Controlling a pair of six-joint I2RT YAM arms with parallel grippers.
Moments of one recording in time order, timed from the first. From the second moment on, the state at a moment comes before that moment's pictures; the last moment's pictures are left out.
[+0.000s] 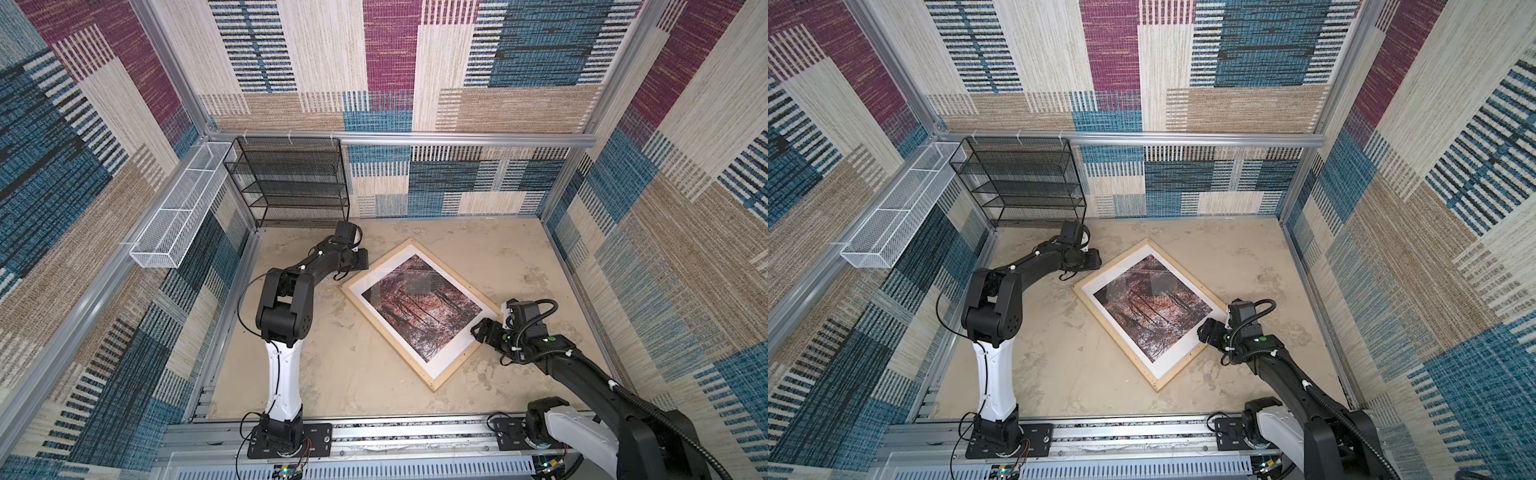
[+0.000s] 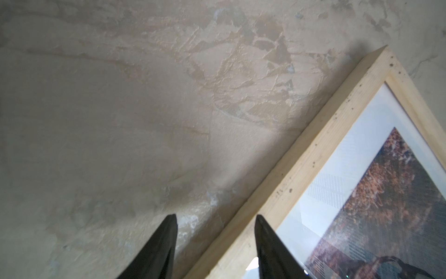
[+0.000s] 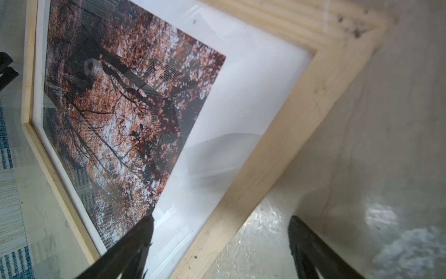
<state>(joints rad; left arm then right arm) -0.27 2.15 1.60 -0.43 0.11 -0.29 0.18 1.04 0.43 -0.37 -0.24 0.64</state>
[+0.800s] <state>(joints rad) -0.36 1.67 0.86 -0.23 0.05 -0.51 0.13 1.69 0.87 -0.12 -0.20 0.45</state>
